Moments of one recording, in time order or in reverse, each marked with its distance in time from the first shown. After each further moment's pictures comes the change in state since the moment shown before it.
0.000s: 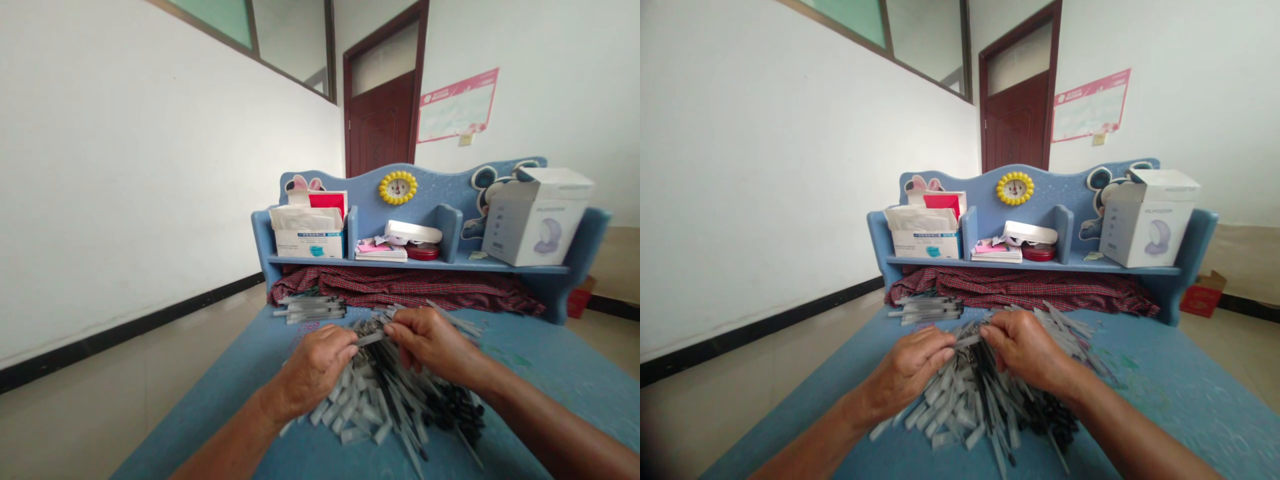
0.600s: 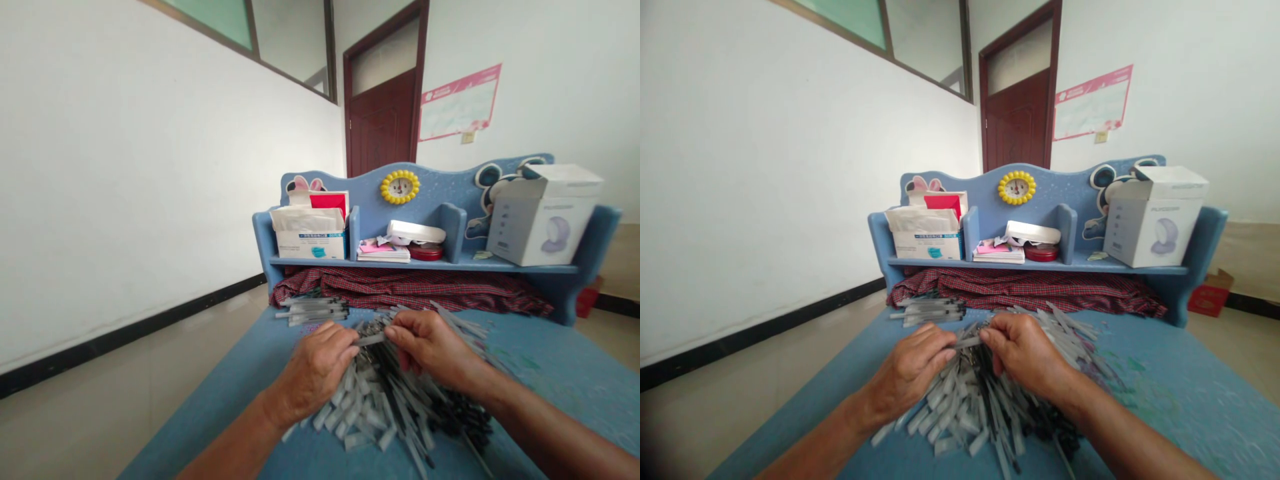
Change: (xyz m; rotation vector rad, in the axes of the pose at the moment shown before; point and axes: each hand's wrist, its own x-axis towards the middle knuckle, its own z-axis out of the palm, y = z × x) left_hand 0.000 -0.001 0.000 0.114 0.034 0.047; right_hand 0.002 -0.001 0.010 0.087 0.043 0.056
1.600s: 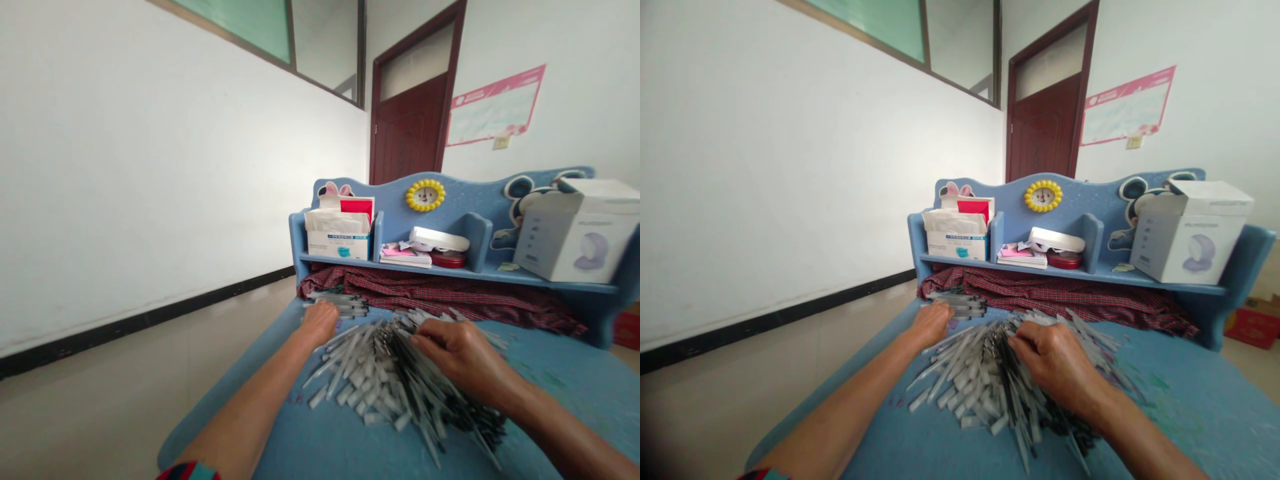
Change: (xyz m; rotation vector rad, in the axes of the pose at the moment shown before) left_hand 0.002 -0.069 0.010 0.433 -0.521 -0.596; right_hand -0.023 -0.005 -0.008 -0.569 0.079 -0.227
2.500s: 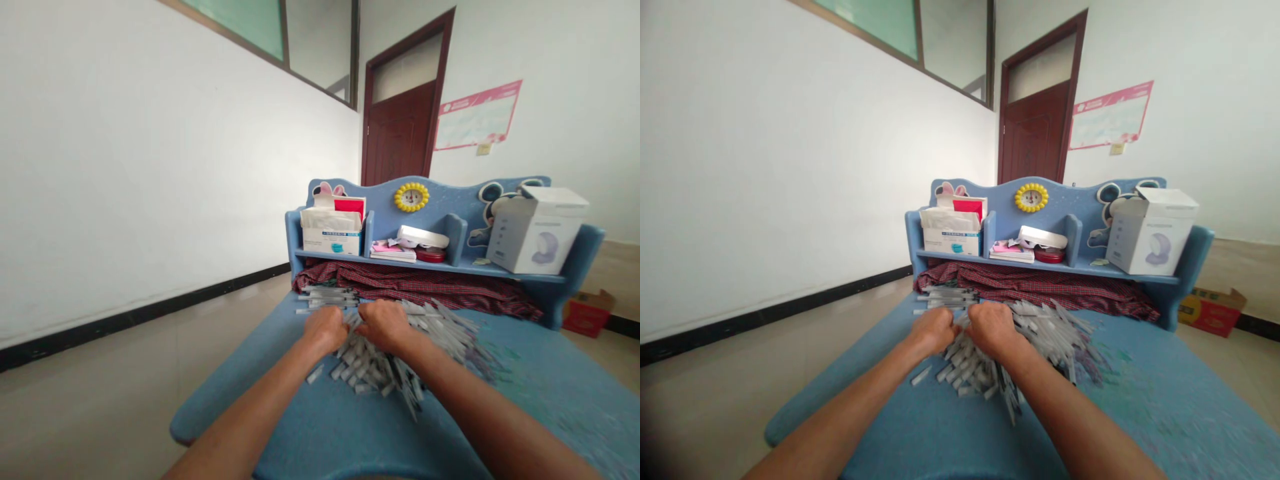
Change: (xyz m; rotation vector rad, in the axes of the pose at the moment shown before) left_hand -0.041 0.047 -0.031 -0.254 -0.058 -0.230; right_hand 0.049 -0.051 0.041 -0.480 -0.160 0.057
